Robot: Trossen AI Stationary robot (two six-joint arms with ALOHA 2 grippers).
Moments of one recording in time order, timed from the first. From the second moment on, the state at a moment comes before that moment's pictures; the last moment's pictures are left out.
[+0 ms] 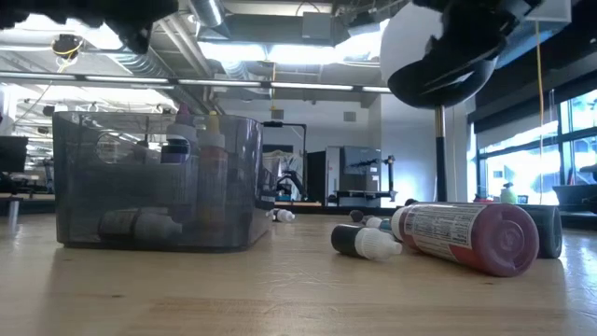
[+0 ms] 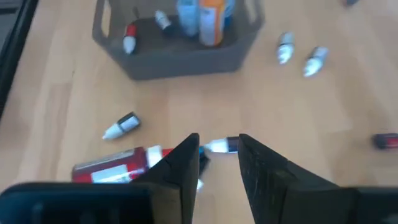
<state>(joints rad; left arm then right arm) -0.39 0.66 0.33 0.29 -0.37 -0.05 0.34 1.32 0.87 -0.35 0.29 0.35</state>
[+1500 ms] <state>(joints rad) -0.39 0.64 0.31 0.27 -0.41 -0.03 0.26 1.75 0.99 -0.44 -0.03 0.70</state>
